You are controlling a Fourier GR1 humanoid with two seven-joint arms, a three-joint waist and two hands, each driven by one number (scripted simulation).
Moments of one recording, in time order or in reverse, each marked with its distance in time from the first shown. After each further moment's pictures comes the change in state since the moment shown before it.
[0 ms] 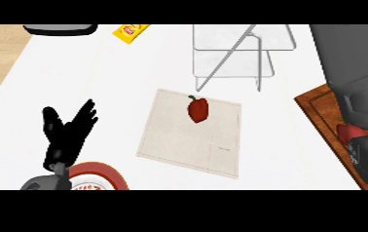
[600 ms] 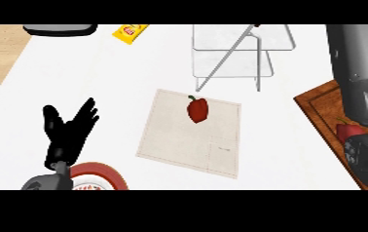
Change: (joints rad) left arm -0.004 -0.013 0.001 -0.018 -0.002 0.014 0.018; right arm -0.014 0.016 -0.207 -0.053 -0.217 -0.123 -0.003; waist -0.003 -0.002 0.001
